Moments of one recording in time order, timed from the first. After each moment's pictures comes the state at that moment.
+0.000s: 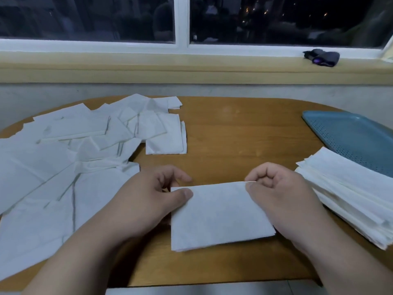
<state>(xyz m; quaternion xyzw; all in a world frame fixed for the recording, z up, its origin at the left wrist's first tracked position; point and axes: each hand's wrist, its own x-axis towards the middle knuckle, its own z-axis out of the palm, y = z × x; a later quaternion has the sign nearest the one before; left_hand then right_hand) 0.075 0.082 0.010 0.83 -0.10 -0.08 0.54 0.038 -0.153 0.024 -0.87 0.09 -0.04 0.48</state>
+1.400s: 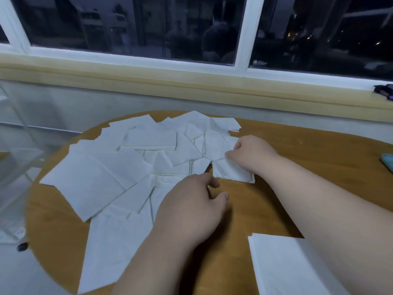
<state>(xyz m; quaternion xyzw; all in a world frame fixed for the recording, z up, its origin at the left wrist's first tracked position) 0.099 0.138 0.017 0.92 0.03 0.03 0.38 0.248 -0.011 0.034 -0.98 -0.02 0.02 0.18</state>
